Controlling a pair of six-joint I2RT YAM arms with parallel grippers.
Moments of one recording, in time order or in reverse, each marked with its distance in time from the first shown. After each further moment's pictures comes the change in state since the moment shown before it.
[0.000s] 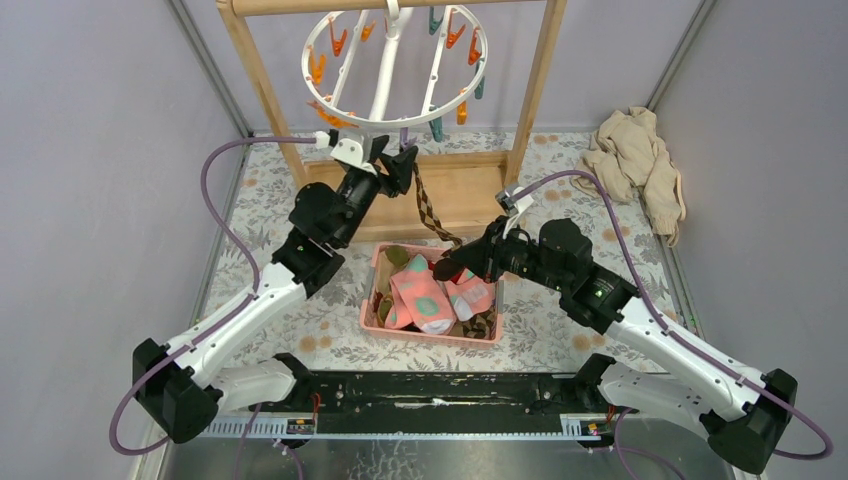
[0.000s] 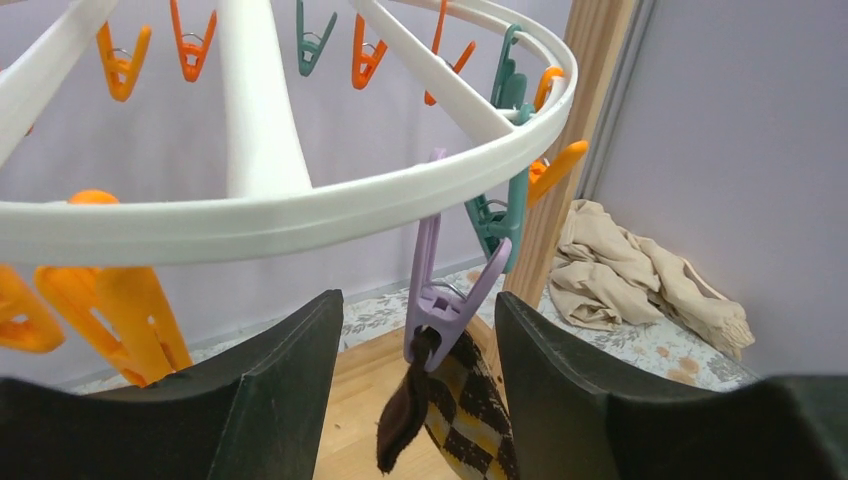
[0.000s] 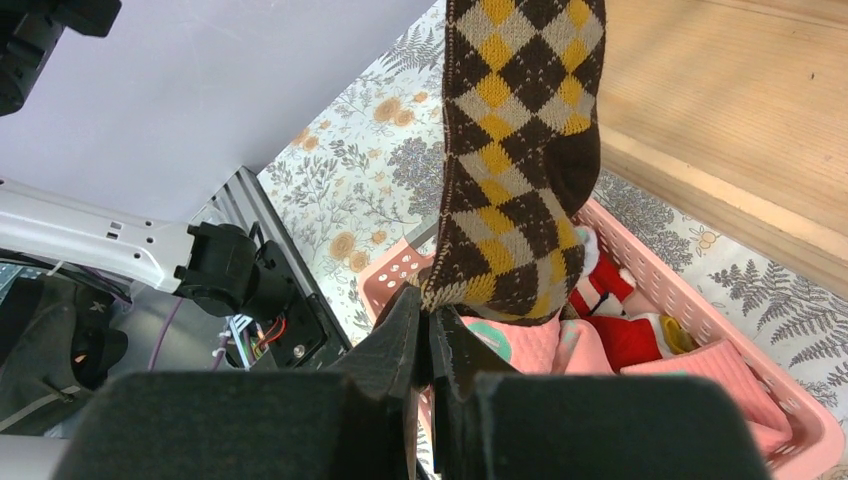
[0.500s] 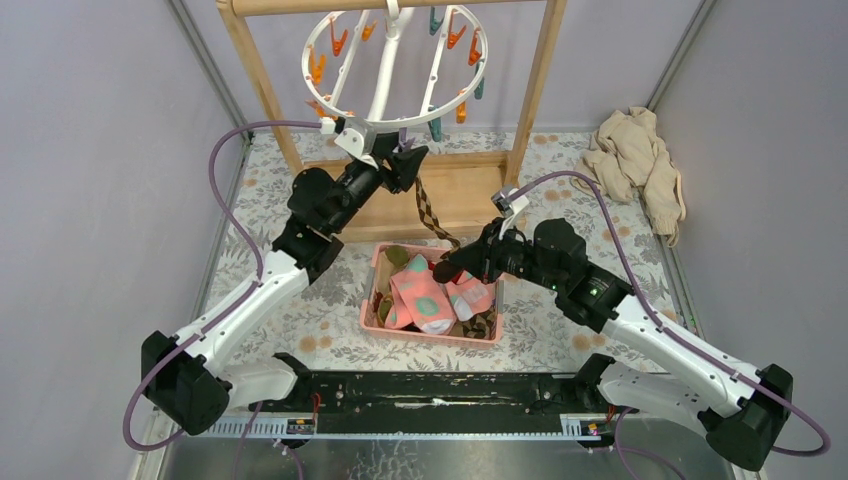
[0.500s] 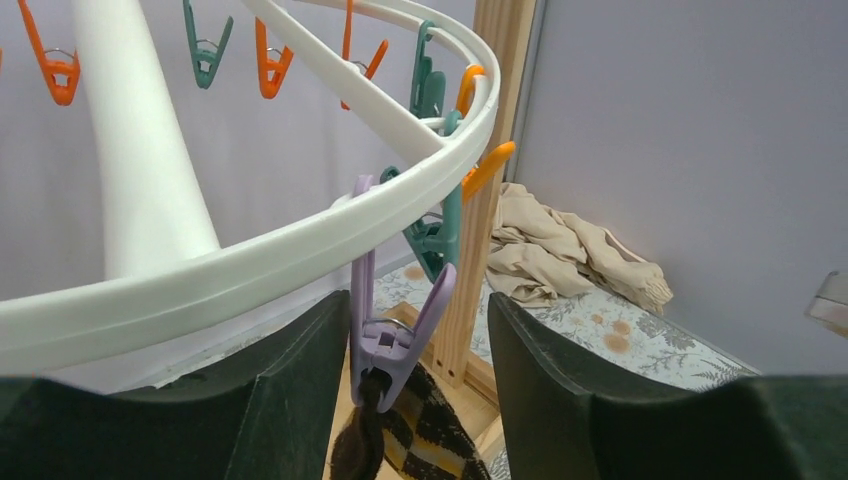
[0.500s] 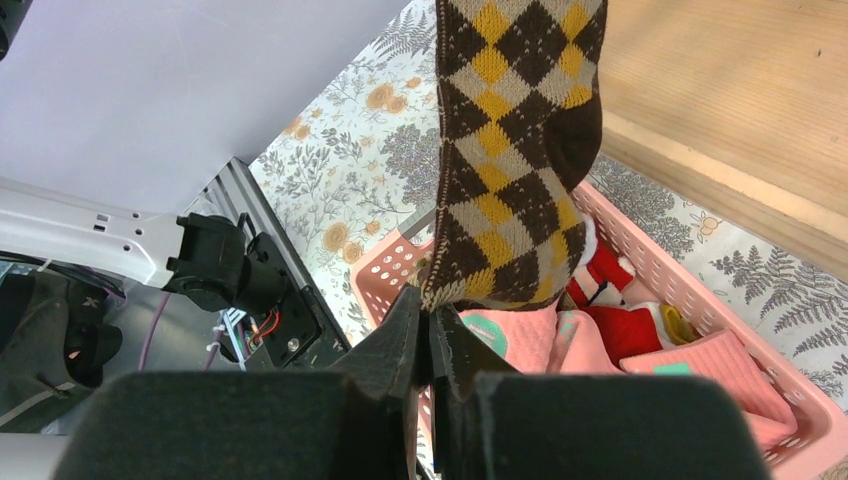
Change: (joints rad) left arm 0.108 0.060 0.043 0.021 0.310 -0.066; right arm 0.000 0.021 -0.011 0.006 -0.002 0.003
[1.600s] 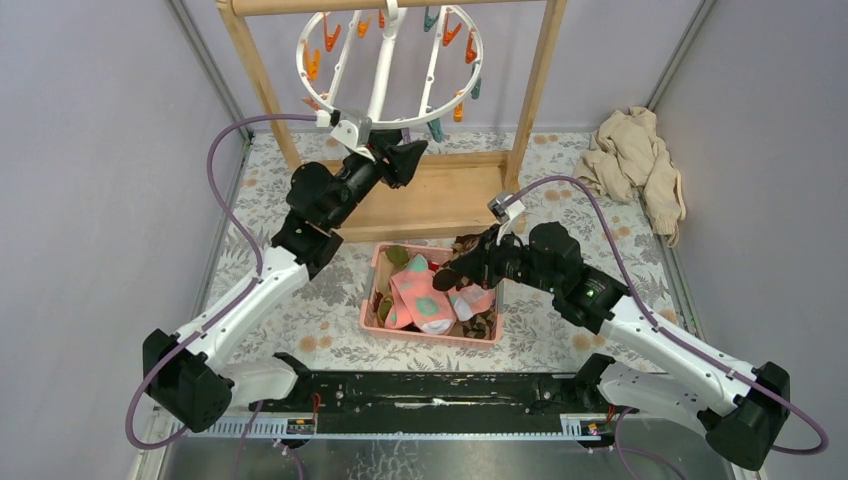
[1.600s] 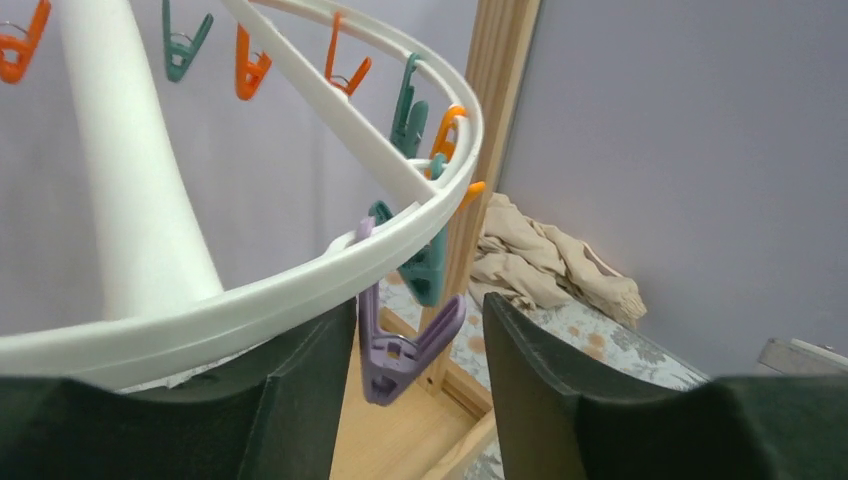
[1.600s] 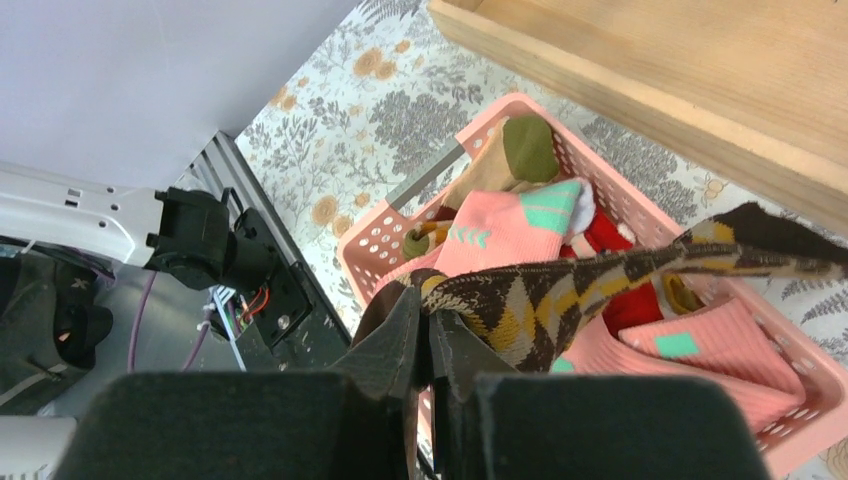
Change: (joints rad) left arm 0.017 0.024 0.032 0.013 0.023 -0.070; right arm 0.000 0.006 -0.040 -0.004 -0.004 0.000
